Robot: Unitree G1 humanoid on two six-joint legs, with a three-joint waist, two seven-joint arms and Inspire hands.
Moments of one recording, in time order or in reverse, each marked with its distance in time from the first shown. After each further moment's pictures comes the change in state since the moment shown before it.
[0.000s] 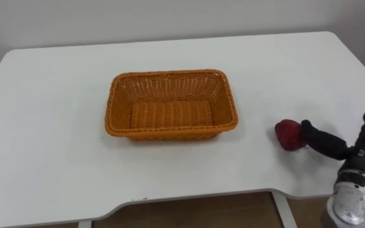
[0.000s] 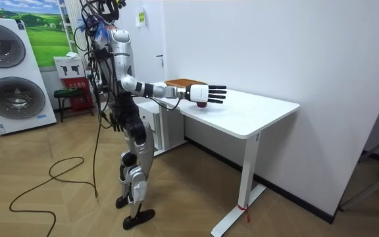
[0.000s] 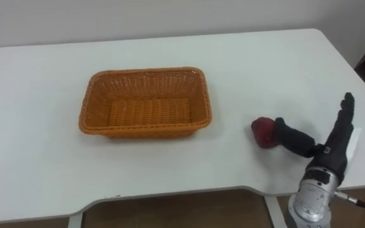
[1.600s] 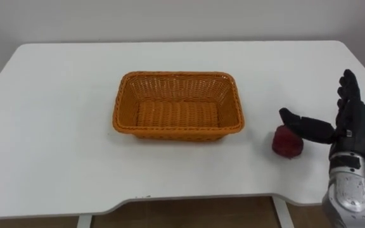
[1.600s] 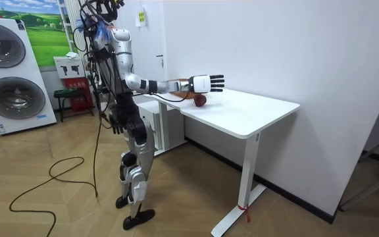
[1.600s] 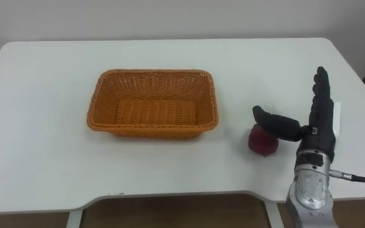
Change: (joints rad) left arm -0.031 0.006 0.001 0.036 0.009 0.001 -0.042; right arm -0.047 -0.028 0.013 -0.027 -0.046 0.003 0.149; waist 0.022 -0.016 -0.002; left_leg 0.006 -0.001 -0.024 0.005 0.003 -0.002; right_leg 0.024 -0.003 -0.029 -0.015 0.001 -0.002
